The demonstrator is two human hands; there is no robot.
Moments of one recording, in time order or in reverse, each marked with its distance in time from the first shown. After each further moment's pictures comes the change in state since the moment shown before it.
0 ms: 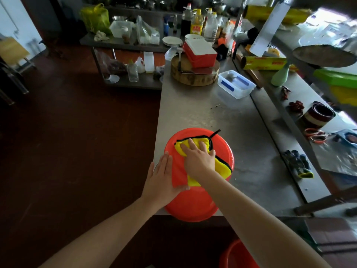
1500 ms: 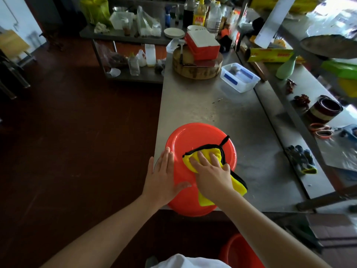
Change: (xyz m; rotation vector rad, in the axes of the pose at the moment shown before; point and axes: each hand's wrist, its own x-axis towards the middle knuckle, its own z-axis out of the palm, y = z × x) left_hand -0.010 0.004 -0.002 0.114 0.031 0.034; right_hand -0.068 0.030 0.006 -0.064 -0.090 -0.064
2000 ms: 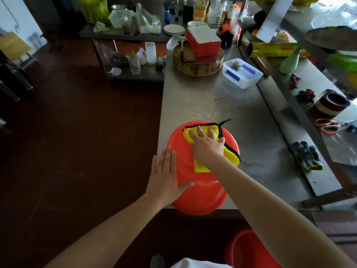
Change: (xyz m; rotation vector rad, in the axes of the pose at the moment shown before) left_hand 0.006 -0.001 -0.002 0.034 -0.101 0.008; right_hand 0.084 -0.010 -0.036 0.016 0.017 0.100
